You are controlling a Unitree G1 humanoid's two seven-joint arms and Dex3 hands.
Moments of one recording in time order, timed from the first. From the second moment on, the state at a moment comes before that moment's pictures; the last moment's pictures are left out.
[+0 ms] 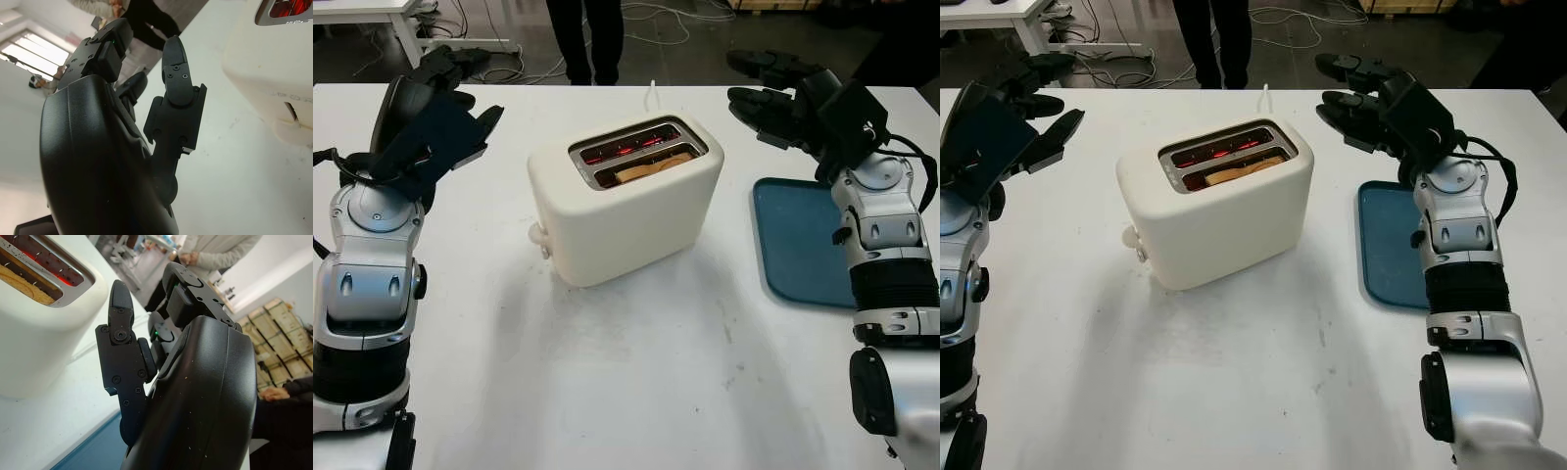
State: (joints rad) left arm -0.50 0.46 0.08 -0.38 0.17 0.68 -0.15; right arm -0.77 -0.43 -0.07 0.46 0.02 0.05 0.40
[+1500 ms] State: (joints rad) left arm -0.50 0.44 0.08 -0.39 0.17 0.70 -0.15; right arm -0.77 -0.41 -0.08 0.51 0.03 0.01 0.40
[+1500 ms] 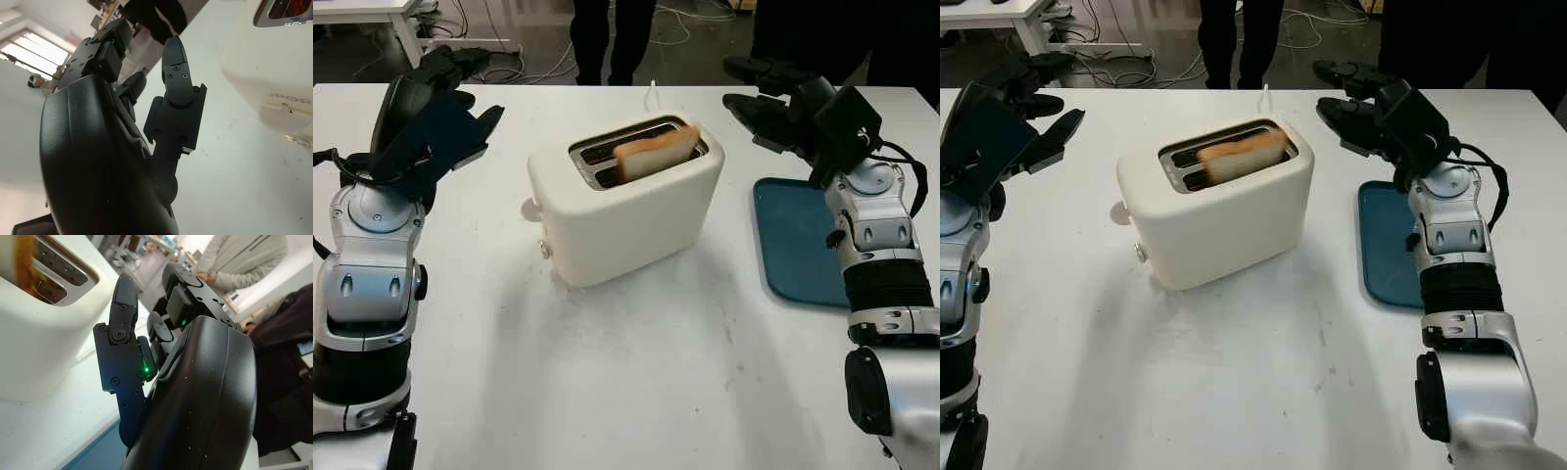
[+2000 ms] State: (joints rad) left arm -0.50 0.44 0.08 -0.39 0.17 0.70 -0.15; right arm -0.81 -0.43 -0.08 0.55 0.03 -0.08 0.41
